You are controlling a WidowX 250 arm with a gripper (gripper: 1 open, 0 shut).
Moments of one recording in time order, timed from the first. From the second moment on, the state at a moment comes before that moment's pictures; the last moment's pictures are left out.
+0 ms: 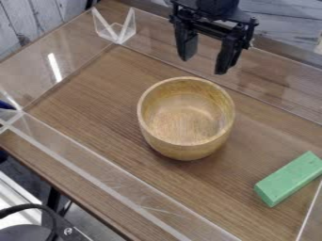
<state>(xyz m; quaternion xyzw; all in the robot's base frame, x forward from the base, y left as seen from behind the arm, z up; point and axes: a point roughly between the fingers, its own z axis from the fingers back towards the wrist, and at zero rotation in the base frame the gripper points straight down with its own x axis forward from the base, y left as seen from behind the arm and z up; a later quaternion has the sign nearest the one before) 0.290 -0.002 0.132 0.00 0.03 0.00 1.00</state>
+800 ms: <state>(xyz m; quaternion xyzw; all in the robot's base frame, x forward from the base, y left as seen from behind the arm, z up) 0.272 -0.059 0.104 0.01 0.05 -0.10 0.99</state>
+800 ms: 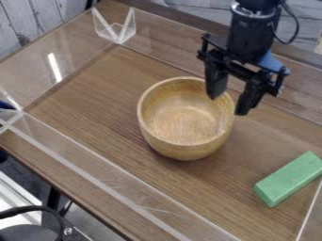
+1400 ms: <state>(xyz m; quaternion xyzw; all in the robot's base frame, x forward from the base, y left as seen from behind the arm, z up) 0.260 -0.077 0.106 -0.01 0.08 -0.14 0.99</state>
